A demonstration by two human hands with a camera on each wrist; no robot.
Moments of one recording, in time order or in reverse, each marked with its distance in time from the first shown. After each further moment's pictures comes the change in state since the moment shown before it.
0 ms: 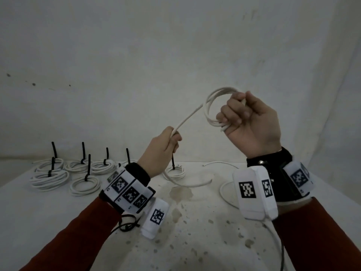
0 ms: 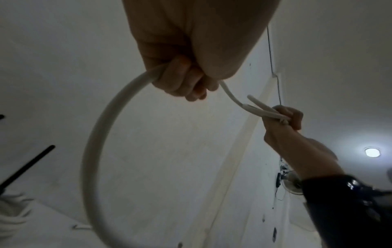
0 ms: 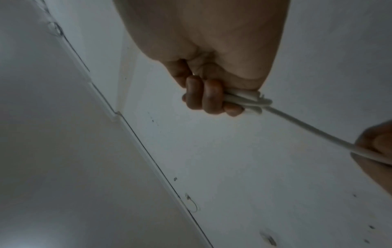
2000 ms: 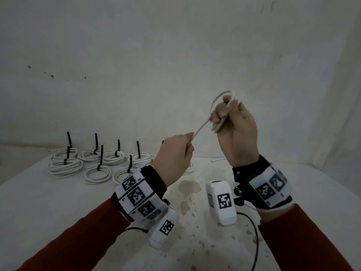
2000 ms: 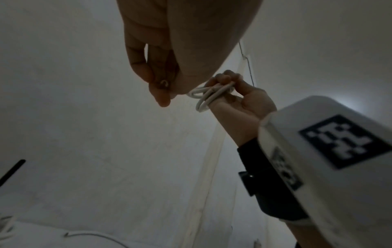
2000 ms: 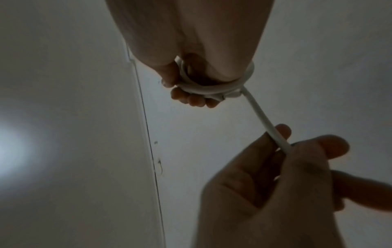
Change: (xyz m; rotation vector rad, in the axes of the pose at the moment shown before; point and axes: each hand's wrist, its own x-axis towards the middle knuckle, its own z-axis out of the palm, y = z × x) left_hand -0.024 0.016 0.009 0.413 0.119 0.200; right_hand -0.001 0.064 -0.002 -0.407 0.107 -0.295
